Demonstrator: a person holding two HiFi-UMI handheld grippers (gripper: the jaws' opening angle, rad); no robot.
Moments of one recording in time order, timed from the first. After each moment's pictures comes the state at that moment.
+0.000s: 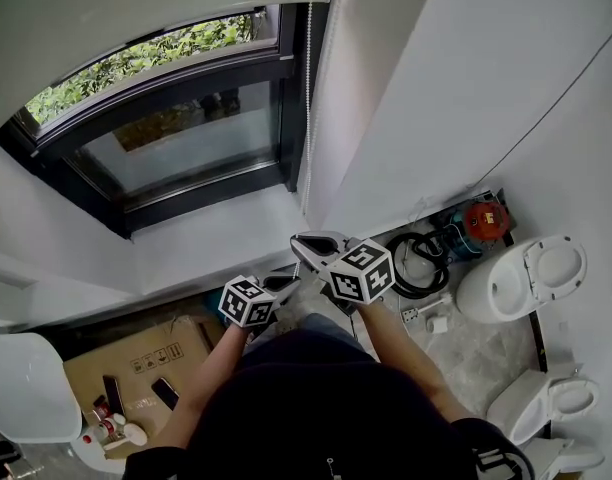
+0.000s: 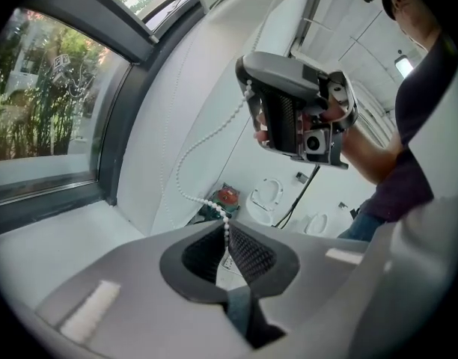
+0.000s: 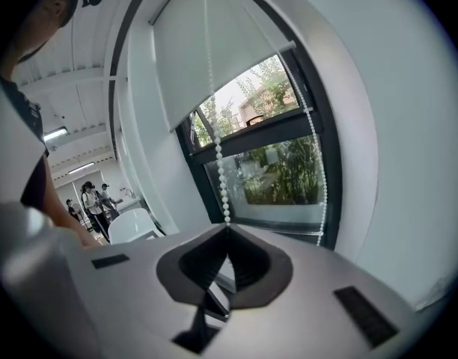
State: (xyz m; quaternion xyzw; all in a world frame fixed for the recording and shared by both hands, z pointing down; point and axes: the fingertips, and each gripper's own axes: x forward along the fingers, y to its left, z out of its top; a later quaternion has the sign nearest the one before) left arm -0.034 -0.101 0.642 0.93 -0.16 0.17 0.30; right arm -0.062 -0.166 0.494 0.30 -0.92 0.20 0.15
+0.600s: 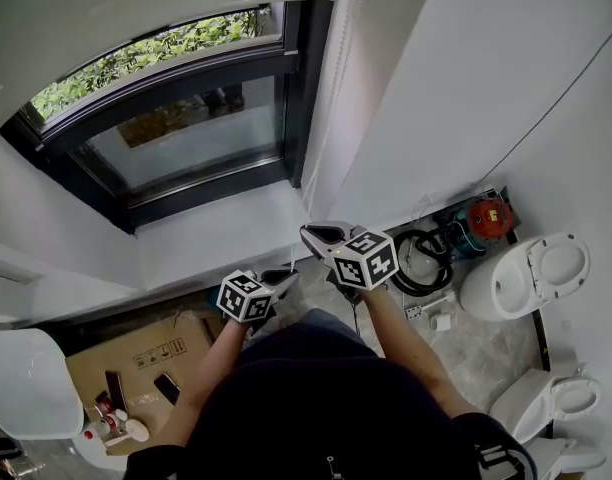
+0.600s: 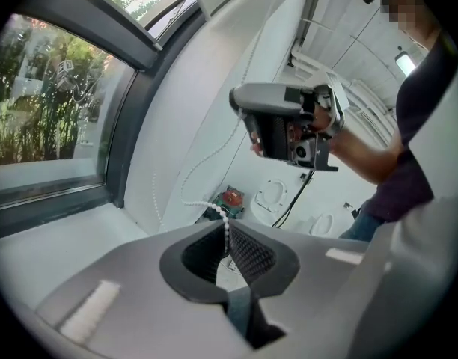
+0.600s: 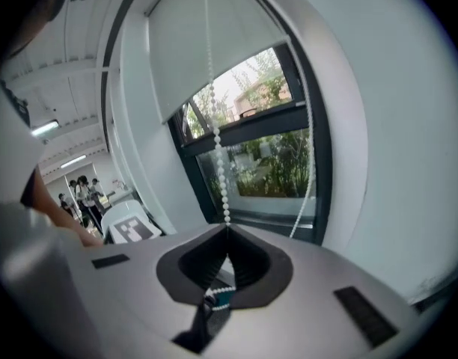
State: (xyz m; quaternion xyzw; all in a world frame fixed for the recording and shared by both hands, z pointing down) left arm -0.050 -0.104 0.640 0.93 -0.18 0.16 0.29; right arm -0.051 -0.176 0.512 0.32 -0.91 0.20 0.18
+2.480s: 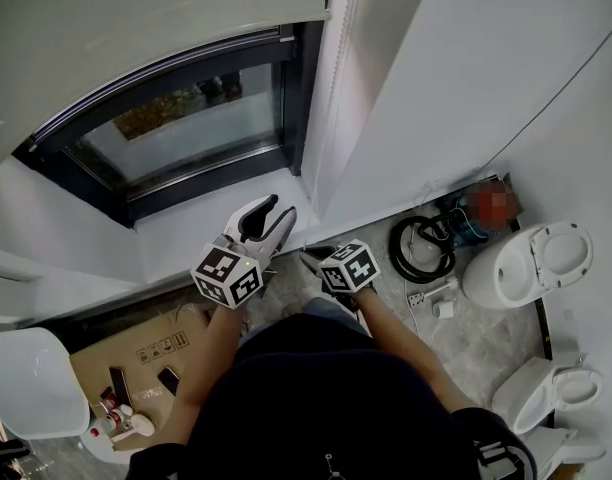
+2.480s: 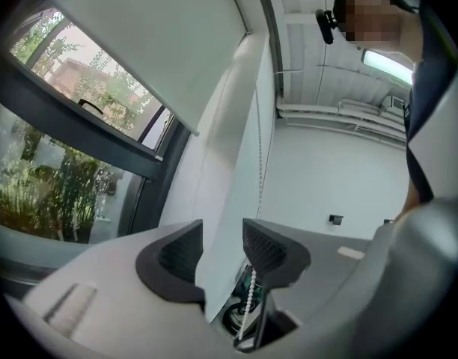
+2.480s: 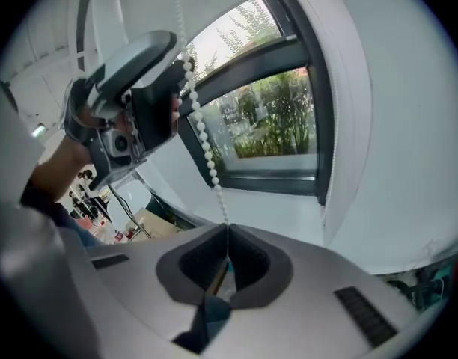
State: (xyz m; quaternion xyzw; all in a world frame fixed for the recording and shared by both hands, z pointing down) left arm -0.076 -0.192 0.452 0.94 -0.32 -0.04 0.13; right arm -0.052 -0.136 0.627 0.29 -0.87 0.29 0.28
